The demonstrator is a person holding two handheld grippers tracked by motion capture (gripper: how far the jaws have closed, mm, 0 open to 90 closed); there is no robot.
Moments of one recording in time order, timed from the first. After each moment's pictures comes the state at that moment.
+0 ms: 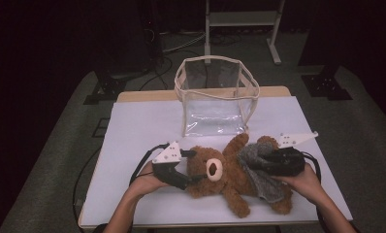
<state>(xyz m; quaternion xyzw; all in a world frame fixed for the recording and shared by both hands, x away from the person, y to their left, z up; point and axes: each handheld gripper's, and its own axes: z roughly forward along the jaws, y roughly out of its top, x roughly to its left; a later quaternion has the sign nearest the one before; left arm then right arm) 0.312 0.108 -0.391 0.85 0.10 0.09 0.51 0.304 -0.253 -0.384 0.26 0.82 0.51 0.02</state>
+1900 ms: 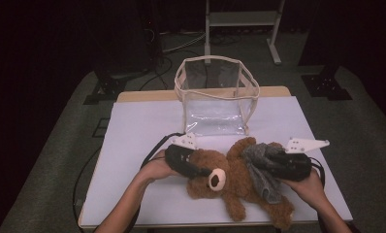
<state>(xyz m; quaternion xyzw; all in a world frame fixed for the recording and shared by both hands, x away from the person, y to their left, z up) 0.353 0.088 -0.378 0.89 0.09 -0.01 0.45 0.298 -0.262 -0.380 0.28 0.80 0.52 0.09</state>
